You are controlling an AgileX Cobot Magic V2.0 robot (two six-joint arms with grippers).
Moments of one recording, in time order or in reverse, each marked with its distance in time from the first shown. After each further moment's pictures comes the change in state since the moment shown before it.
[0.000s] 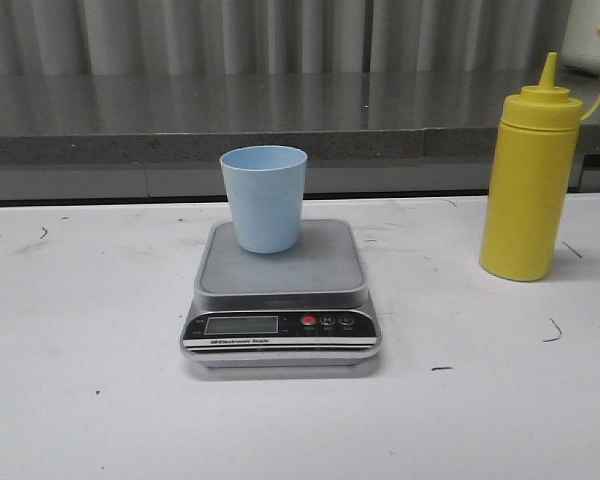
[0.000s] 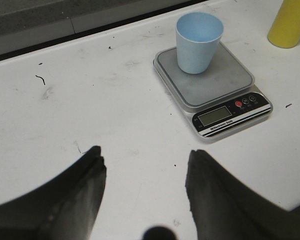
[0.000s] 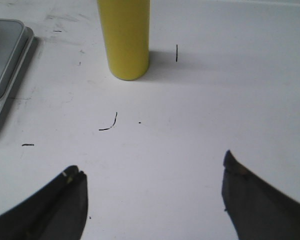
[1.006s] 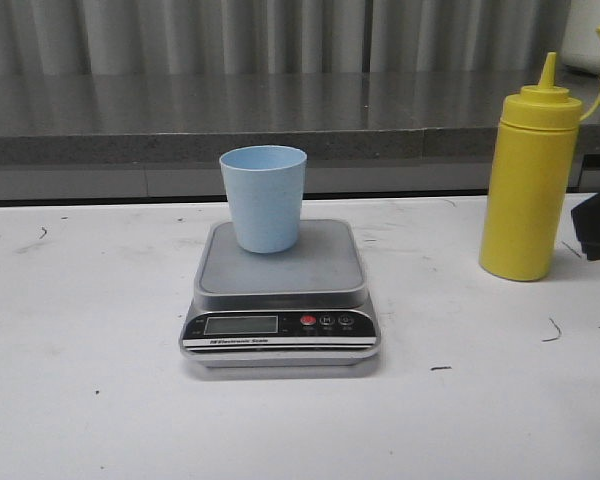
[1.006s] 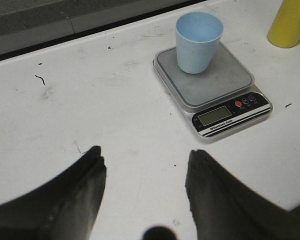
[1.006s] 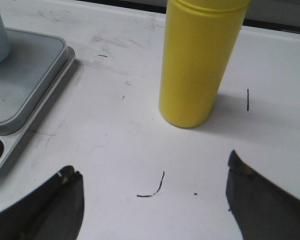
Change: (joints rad) left arm 0.000 0.000 0.000 0.000 0.000 0.000; right arm 0.162 0.568 0.202 0.033 -0.941 -0.041
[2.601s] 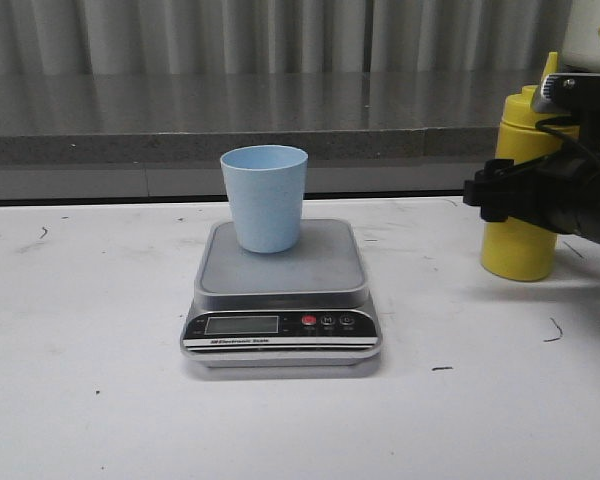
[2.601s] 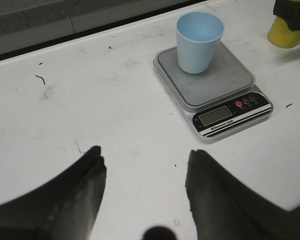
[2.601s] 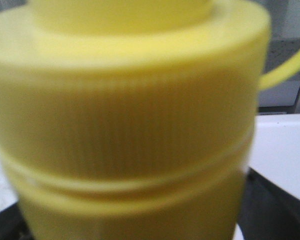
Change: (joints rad) left arm 0.000 0.000 0.000 0.000 0.000 0.000; right arm -0.030 0.870 -0.434 0.191 -0.774 0.043
